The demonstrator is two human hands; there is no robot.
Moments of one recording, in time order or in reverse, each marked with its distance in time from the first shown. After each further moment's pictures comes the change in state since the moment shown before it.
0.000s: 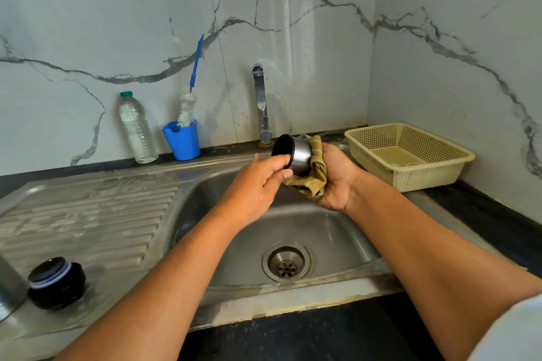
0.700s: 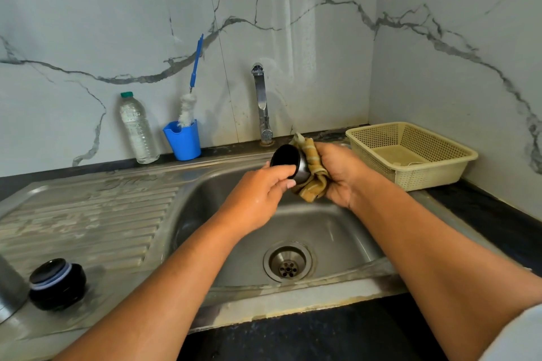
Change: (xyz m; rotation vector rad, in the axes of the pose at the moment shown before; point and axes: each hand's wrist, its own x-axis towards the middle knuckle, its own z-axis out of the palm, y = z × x) left_hand -0.008 0.004 0.002 0.071 -0.040 0.057; right_hand 0.001 -0.002 -0.001 -0.220 0.123 -0.170
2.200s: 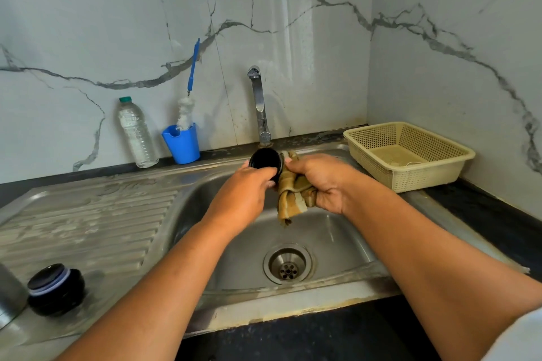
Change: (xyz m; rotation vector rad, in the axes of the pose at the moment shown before) left_hand 0.005 -0.010 -0.004 0.275 0.019 -0.128; right_hand -0.005 0.005 0.009 -0.144 -0.025 0.114
